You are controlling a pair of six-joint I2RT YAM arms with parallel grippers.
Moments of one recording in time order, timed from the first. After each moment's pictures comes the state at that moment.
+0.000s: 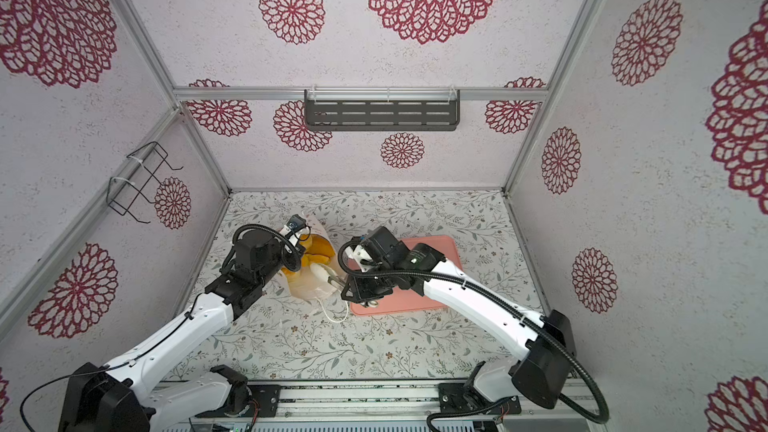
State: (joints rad) left arm -0.43 1.14 0.77 0.02 -0.14 0.39; right arm 0.89 1.43 1.33 -0.83 -0.42 0.58
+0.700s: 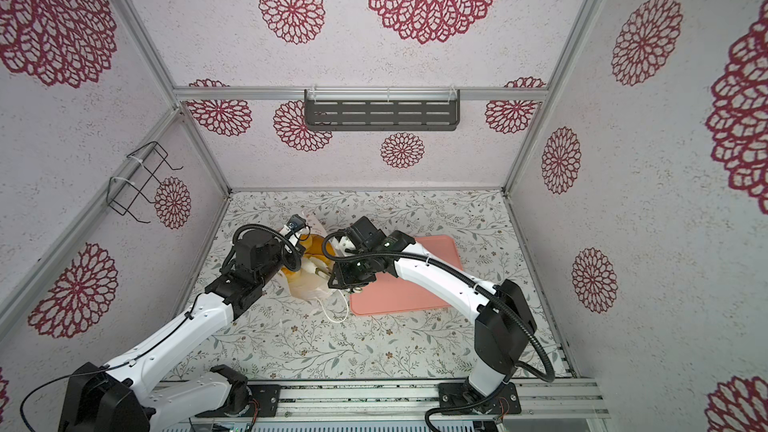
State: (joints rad) left arm -0.43 1.14 0.77 0.02 -0.14 0.38; right arm 0.85 1.66 1.47 -0.77 -0.45 0.53
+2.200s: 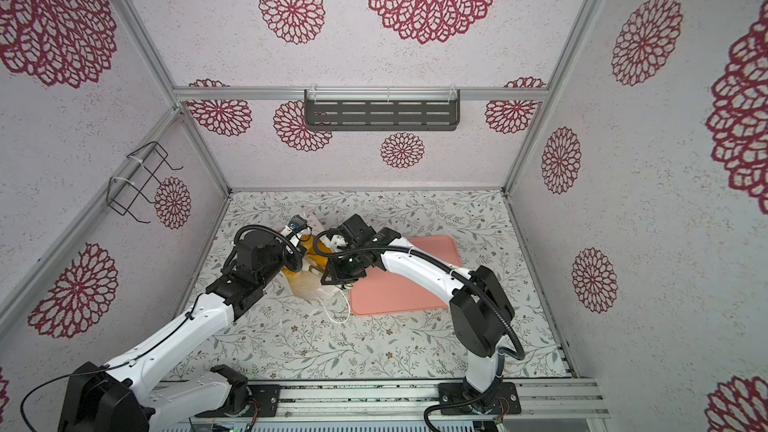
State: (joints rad) left arm -0.44 1.14 0.77 0.02 -0.15 0.39; right arm 0.87 1.77 1.49 -0.69 -0.52 0.49
